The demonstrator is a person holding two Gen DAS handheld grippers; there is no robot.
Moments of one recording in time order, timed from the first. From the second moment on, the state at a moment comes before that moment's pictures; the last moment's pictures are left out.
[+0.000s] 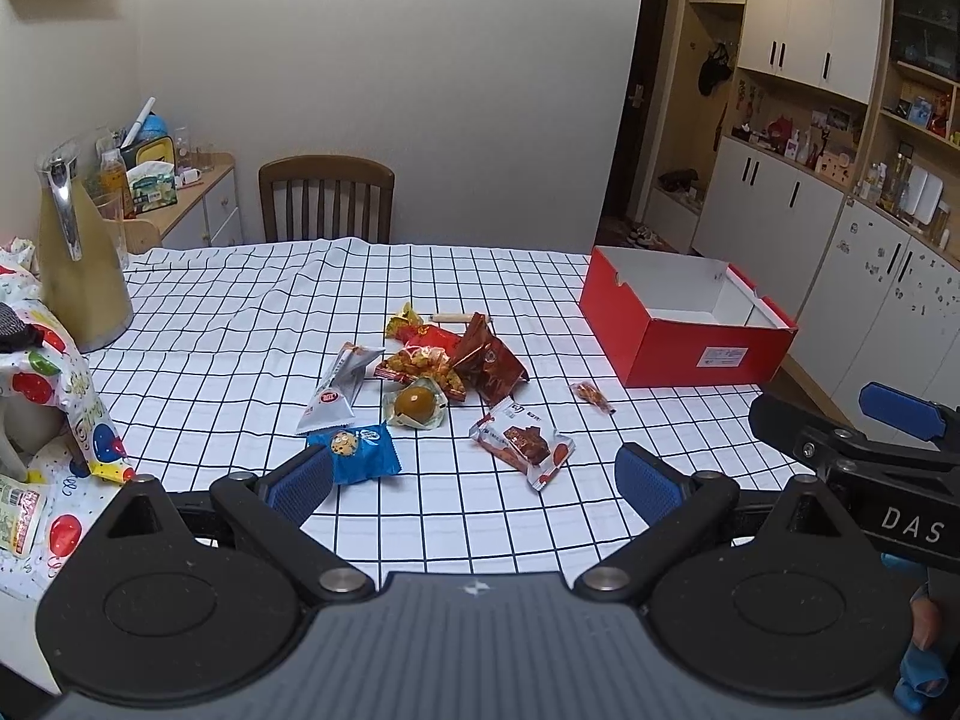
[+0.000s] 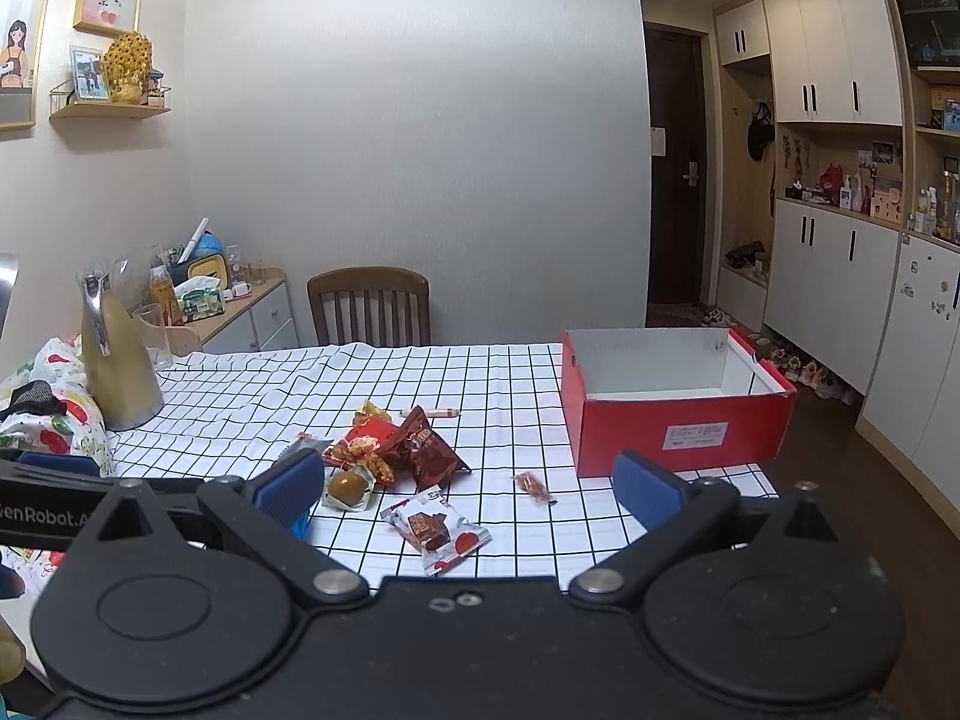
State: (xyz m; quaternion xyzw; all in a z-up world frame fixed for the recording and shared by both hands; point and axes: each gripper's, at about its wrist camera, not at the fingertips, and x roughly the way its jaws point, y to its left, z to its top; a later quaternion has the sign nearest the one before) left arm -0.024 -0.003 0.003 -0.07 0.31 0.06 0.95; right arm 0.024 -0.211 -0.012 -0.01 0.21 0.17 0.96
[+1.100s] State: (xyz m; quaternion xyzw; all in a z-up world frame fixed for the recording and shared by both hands) left arm -0.011 0.020 -0.009 -0.09 0.32 0.04 0.94; right arm 0.035 -0.204 -0.014 0.00 0.22 0.19 0.96
